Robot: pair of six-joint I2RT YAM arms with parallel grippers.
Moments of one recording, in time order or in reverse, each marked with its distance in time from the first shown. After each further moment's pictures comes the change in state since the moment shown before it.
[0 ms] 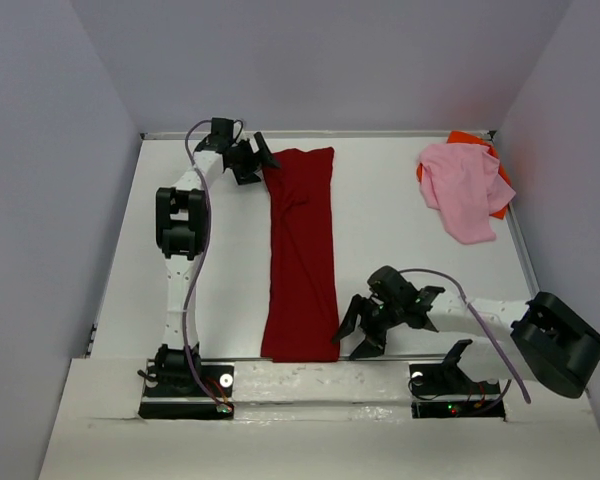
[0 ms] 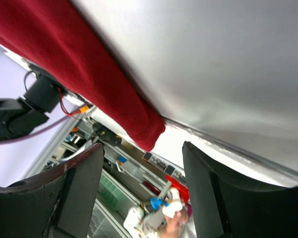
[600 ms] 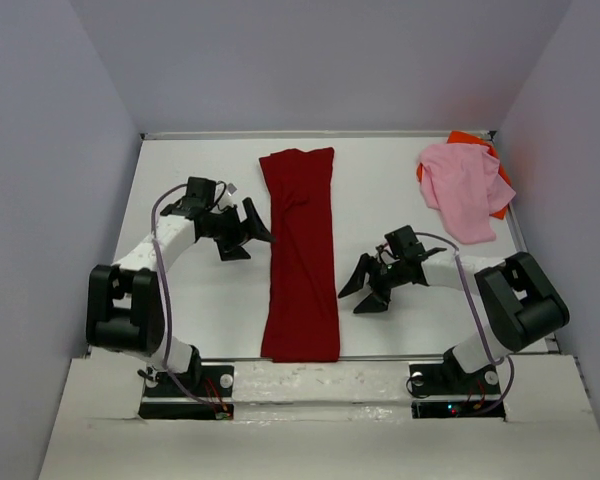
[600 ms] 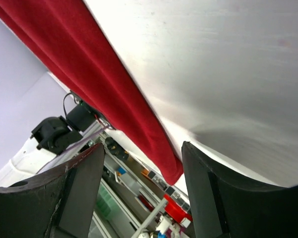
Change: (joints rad) left arm -0.049 -0.954 -1.122 -0.067 0.068 -0.013; right arm -0.391 0.293 0.229 -0.030 -0.145 -0.412
